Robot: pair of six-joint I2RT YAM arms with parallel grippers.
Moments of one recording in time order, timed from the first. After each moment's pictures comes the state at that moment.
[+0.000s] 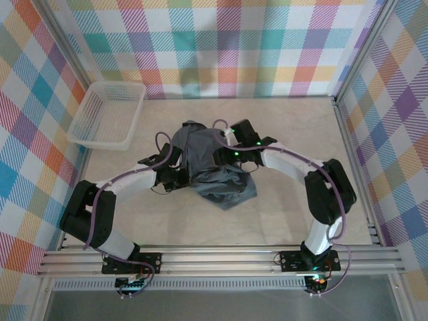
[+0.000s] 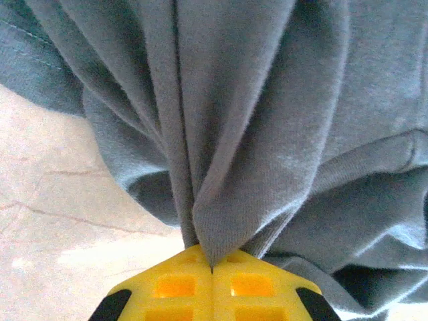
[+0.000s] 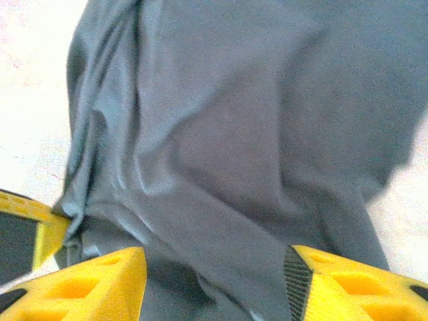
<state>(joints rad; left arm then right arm) -0.45 1.52 0.86 -0.47 0.18 -0.66 0.63 1.79 1.29 -0.36 -0.26 0.23</state>
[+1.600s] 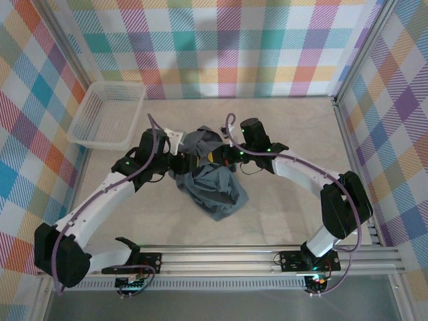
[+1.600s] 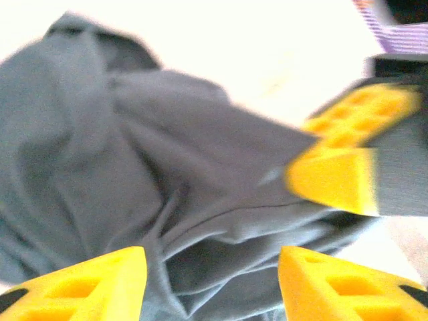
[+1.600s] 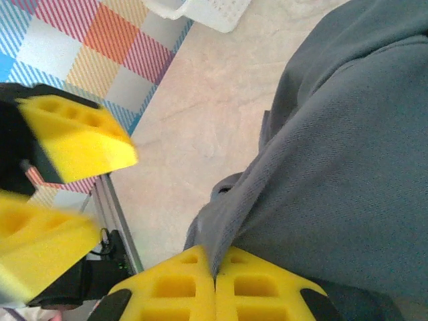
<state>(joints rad) -0.49 1.19 1.01 -0.49 0.28 -0.22 0.61 1.60 1.13 -0.14 -0.68 0.46</state>
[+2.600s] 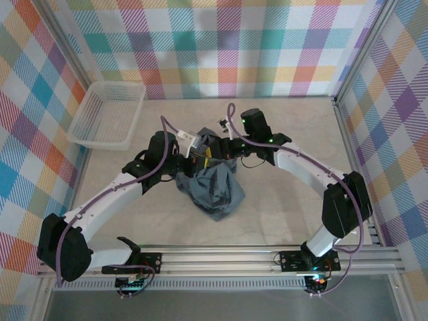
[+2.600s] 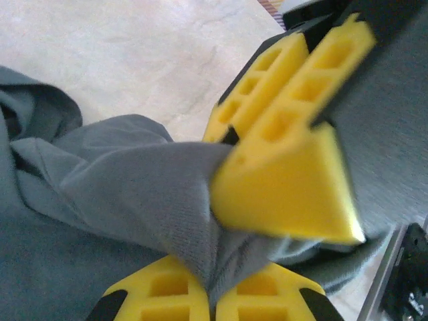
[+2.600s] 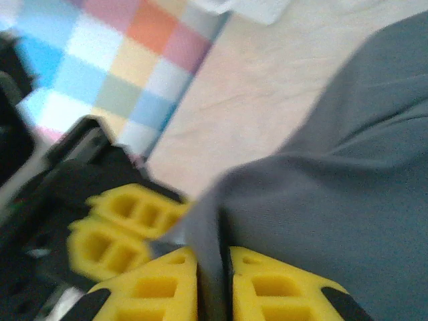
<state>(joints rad) -0.53 1.24 0.94 -0.27 0.40 -0.25 0.57 1.61 1.27 -0.32 -0.71 0.46</state>
